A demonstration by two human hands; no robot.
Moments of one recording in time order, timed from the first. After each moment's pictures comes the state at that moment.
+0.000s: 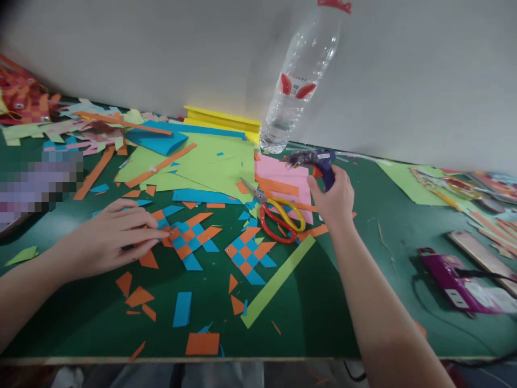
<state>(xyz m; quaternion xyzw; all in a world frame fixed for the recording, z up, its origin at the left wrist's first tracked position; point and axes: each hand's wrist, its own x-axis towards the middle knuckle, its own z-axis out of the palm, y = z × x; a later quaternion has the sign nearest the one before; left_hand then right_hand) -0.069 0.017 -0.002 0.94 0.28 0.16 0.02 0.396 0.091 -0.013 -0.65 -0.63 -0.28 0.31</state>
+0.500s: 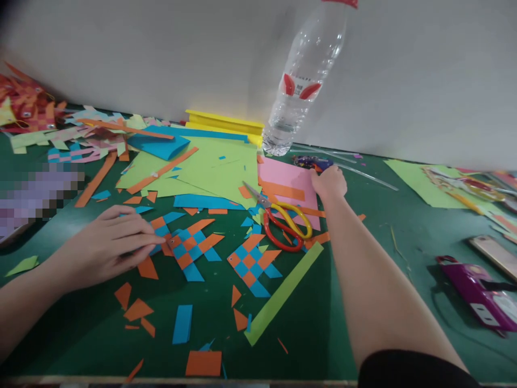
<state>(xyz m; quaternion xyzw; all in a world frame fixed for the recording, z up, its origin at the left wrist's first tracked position) -0.069 0.019 -0.003 0.94 0.30 0.18 0.00 0.438 0.184 -0.045 -0.76 -0.55 -0.22 0.26</state>
